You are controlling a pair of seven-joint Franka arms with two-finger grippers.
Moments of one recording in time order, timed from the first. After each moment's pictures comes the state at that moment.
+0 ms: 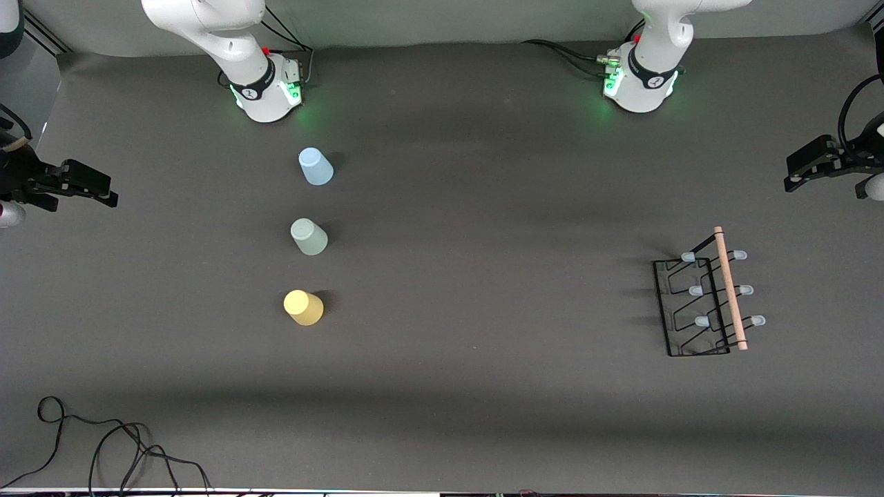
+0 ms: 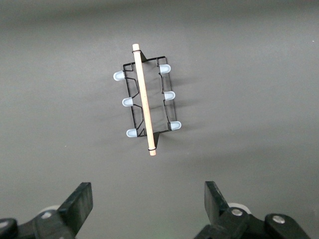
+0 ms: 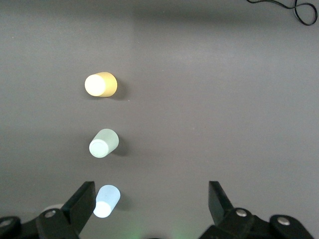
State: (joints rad) left arm 0.02 -0.01 -0.01 -1.56 0.02 1.55 0.15; right arm 0.01 0.04 -0.04 -1.50 0.00 1.49 -0.05
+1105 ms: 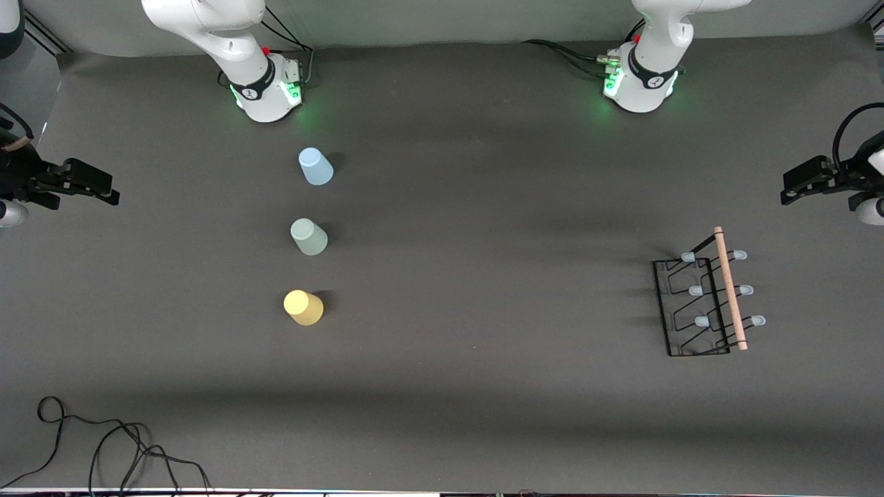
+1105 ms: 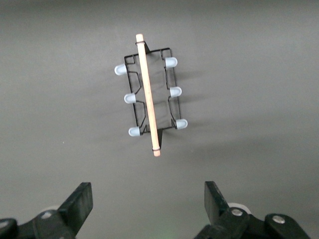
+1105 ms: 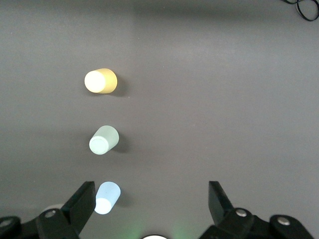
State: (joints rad) left arm 0.03 0.03 0.00 -1.59 0.02 1.59 0.16; right arm 0.01 0.04 -0.04 -1.50 0.00 1.47 -0.05
